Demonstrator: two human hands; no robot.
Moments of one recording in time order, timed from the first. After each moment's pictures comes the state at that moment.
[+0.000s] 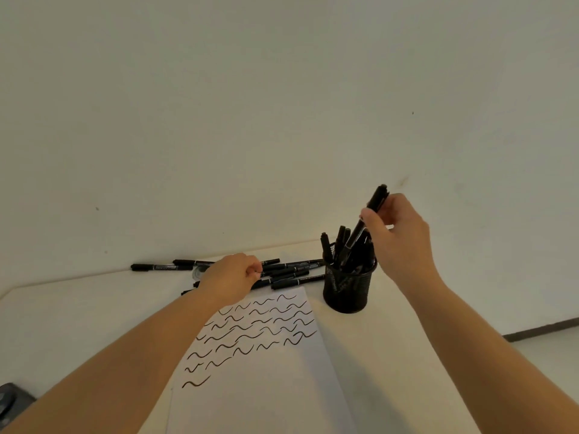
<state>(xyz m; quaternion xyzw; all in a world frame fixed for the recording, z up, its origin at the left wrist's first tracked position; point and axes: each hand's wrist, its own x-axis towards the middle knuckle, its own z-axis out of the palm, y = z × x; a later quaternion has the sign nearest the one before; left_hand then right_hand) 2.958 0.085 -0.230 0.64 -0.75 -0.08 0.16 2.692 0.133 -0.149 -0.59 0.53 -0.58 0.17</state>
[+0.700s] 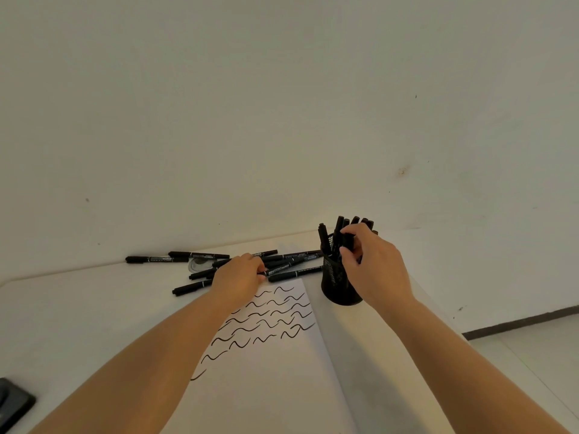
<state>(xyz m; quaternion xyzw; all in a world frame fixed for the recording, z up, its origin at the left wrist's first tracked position) 2.940 0.067 -0.270 0.65 -0.75 -0.01 0.11 2.702 0.130 -0.206 -0.69 0.59 -0.41 0.07</state>
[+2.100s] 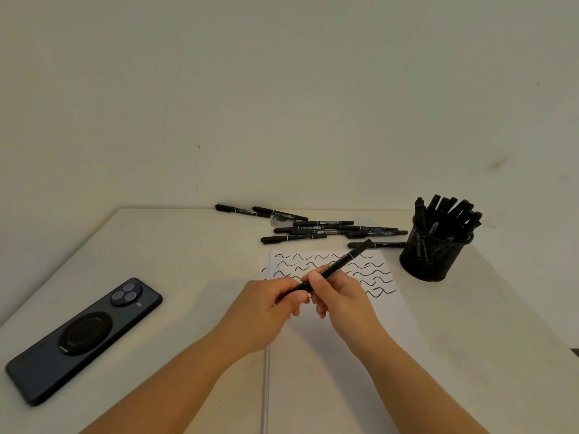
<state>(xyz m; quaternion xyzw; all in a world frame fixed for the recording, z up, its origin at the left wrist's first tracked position) 3.007 0.261 -0.240 0.58 -0.69 -0.27 0.34 2.865 0.232 -0.239 -0.60 0.42 -0.43 0.53</state>
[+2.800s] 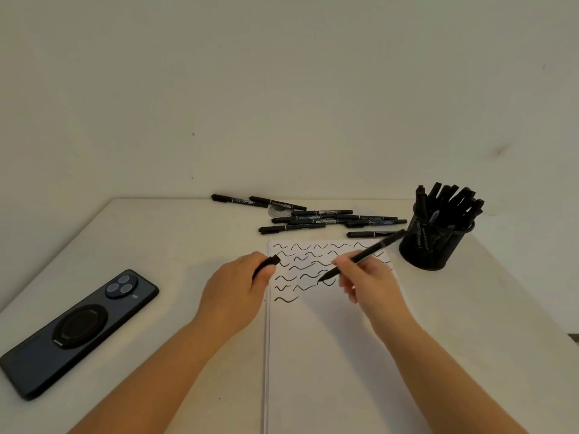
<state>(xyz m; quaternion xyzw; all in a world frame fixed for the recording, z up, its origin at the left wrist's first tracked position) 3.034 0.251 -0.253 0.66 -0.67 -0.08 0.32 2.836 0.208 -0.250 -0.54 0.51 -0.45 0.49</state>
